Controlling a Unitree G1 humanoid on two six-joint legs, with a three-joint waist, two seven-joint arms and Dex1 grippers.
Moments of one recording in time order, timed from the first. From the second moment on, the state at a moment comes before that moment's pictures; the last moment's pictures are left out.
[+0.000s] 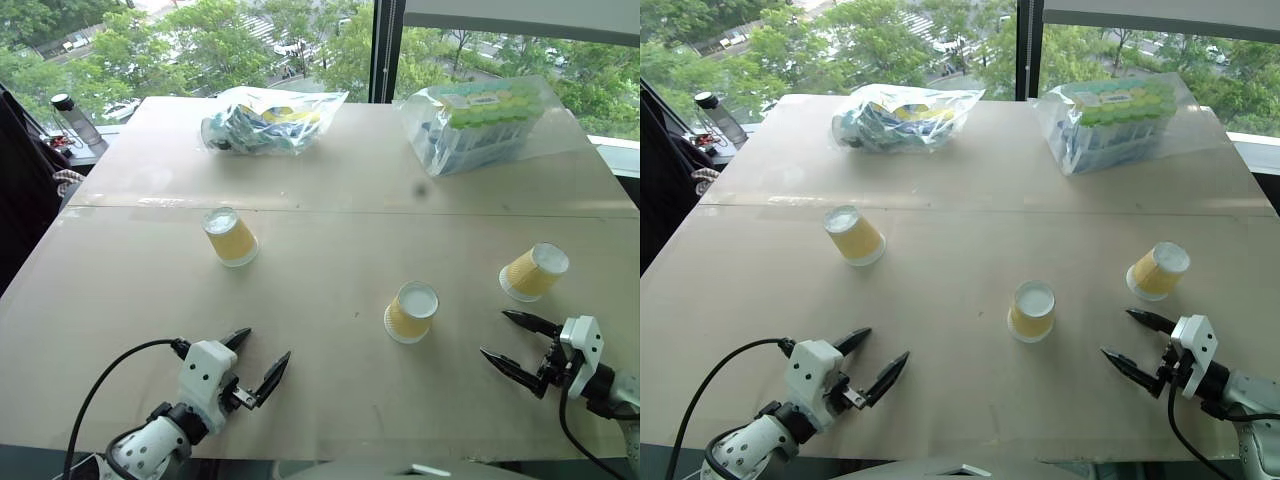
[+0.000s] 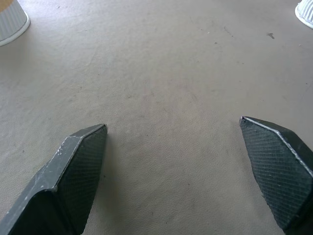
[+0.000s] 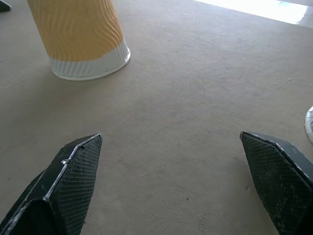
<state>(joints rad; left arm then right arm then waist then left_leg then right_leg) 0.64 0.42 0.15 -0.49 -0.26 0.05 -0.61 0.30 -0.61 -0.20 0.04 0.48 -0.16 1.10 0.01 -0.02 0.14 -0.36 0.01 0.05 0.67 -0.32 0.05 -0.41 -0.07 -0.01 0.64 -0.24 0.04</state>
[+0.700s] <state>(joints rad) 0.59 0.43 0.15 -0.49 -0.28 0.04 -0.66 0.32 -0.62 -0.21 0.02 0.48 -0.16 1.13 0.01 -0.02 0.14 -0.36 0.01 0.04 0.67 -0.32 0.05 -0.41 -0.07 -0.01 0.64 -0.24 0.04</state>
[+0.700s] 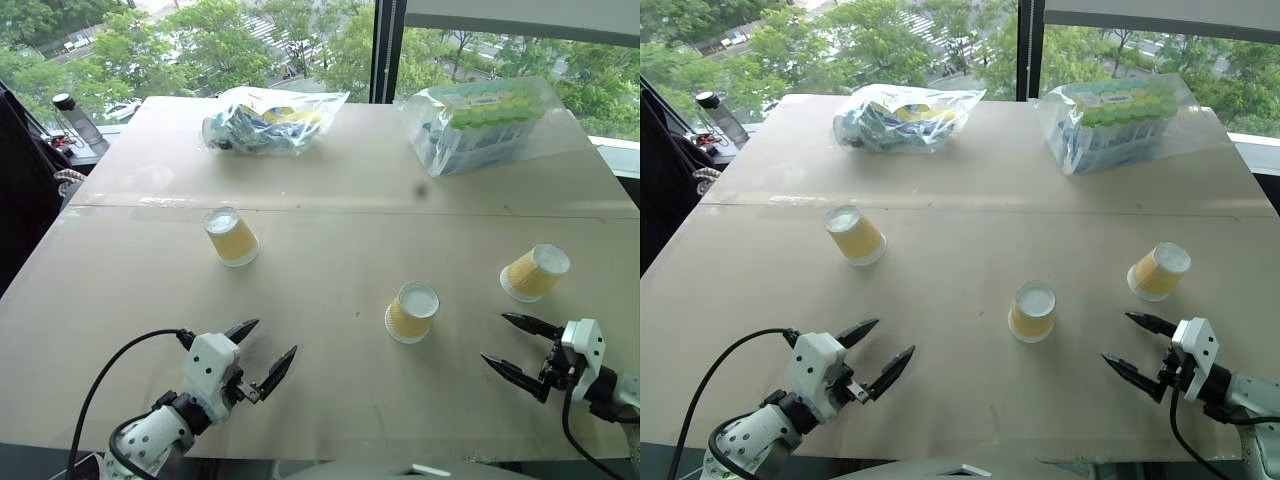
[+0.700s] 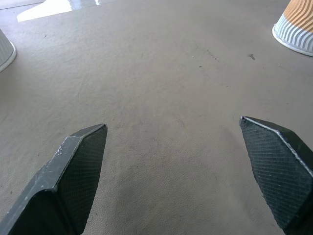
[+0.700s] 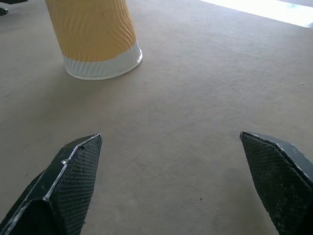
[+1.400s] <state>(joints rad) 0.47 0.76 0.26 -0.49 -0.65 0.01 -1.21 0.05 -0.53 0.06 -0.28 0.46 0.07 1.04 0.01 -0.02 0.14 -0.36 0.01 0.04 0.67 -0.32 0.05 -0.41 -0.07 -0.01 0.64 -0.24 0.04</state>
